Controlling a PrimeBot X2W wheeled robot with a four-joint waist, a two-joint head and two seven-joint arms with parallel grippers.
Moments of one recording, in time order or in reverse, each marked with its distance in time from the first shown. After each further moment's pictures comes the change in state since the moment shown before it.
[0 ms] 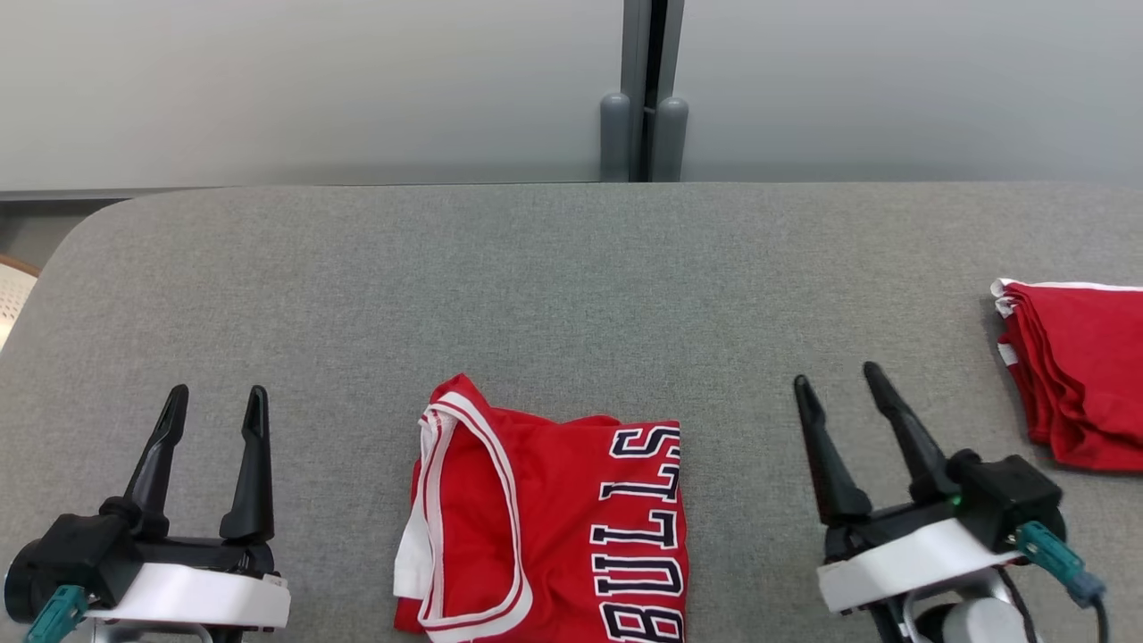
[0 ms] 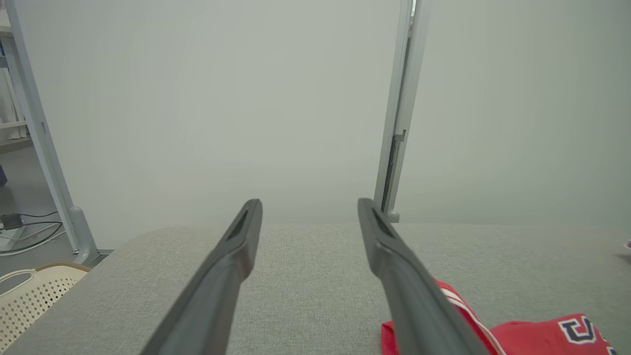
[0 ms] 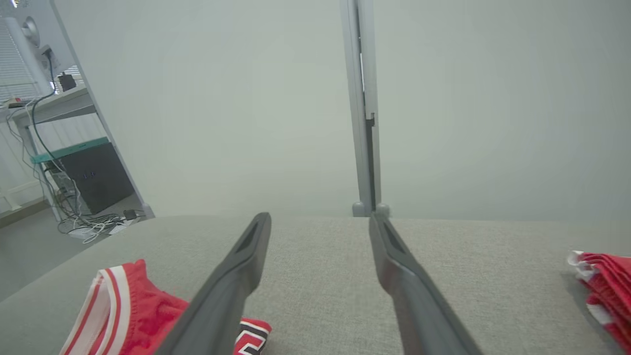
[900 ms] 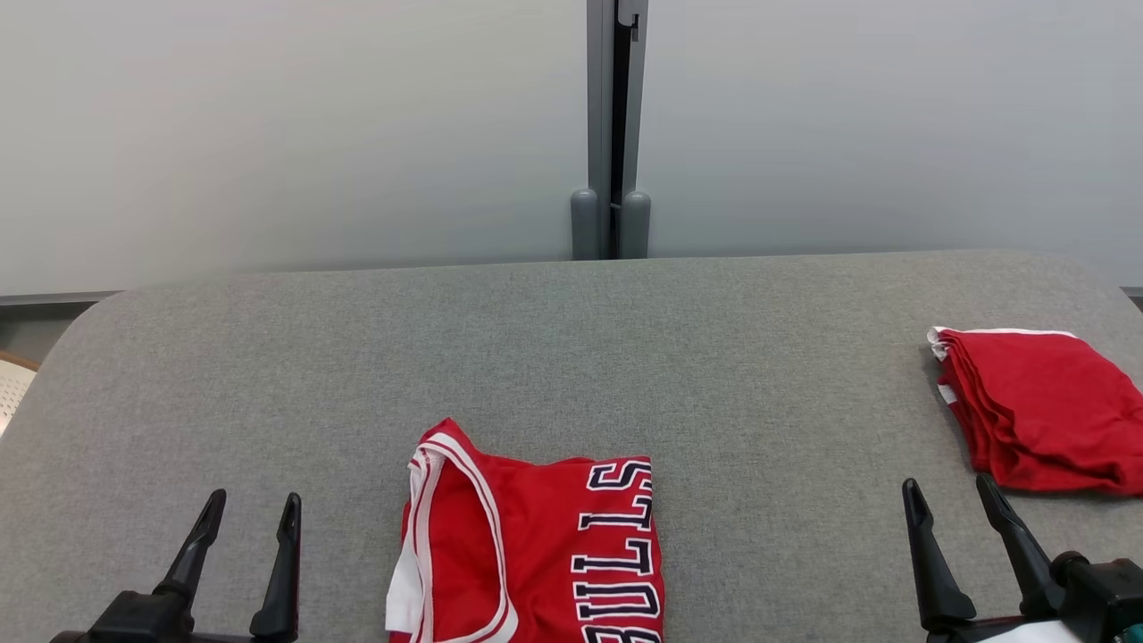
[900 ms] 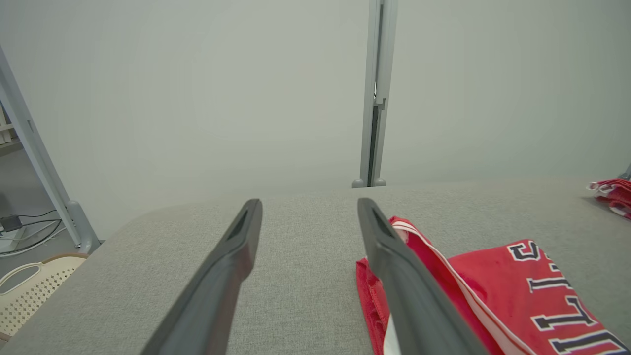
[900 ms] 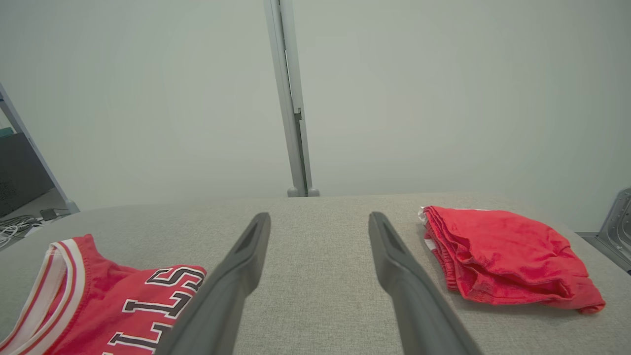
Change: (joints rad) left arm 0.149 0.015 -0.038 0.004 0.066 0.028 0.042; right arm 0.303 0.000 -0.210 -0.244 -0.053 0.000 0.156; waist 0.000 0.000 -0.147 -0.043
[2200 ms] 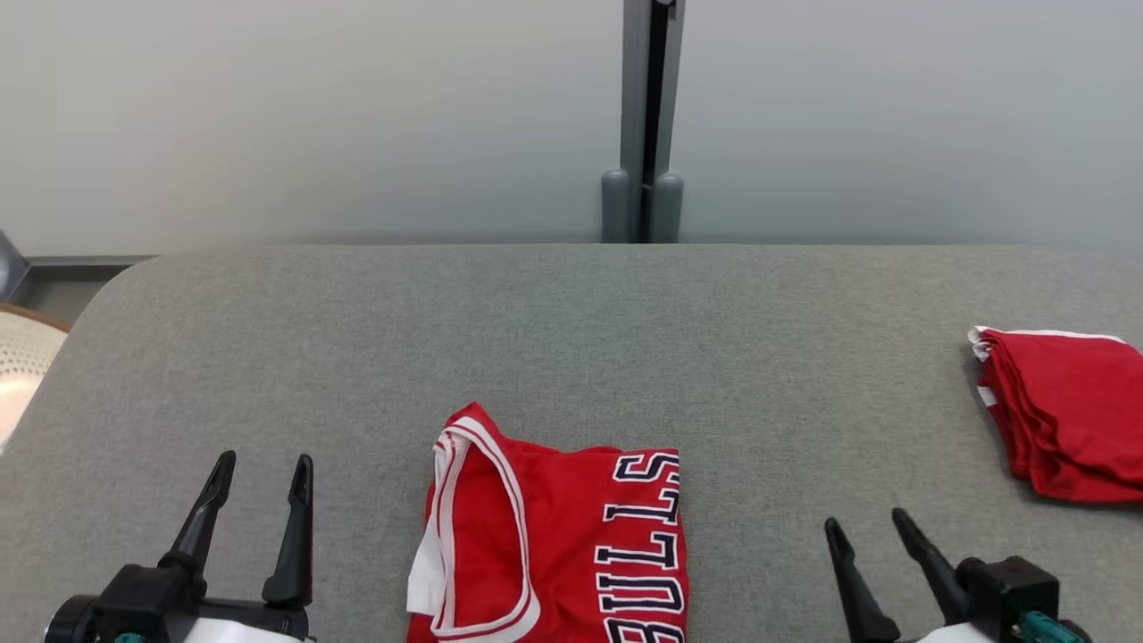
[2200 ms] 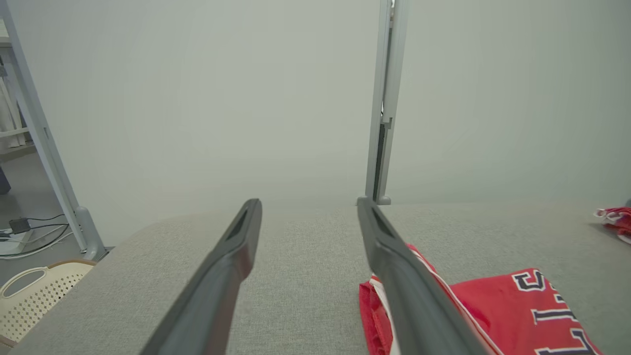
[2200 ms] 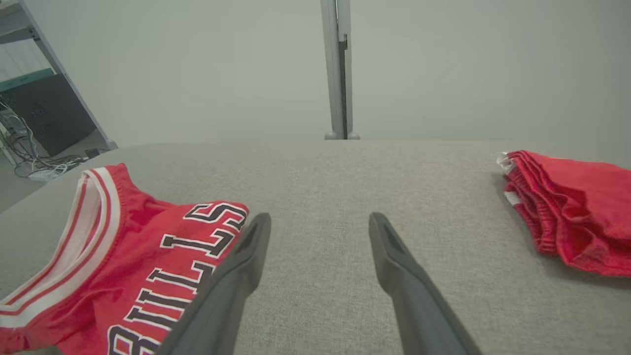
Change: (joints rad) left arm -0.024 -0.006 -0.030 -0.052 -0.020 0.034 -0.001; right arm -0.030 0.000 0.089 0.099 -0.006 0.000 0.049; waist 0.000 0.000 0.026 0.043
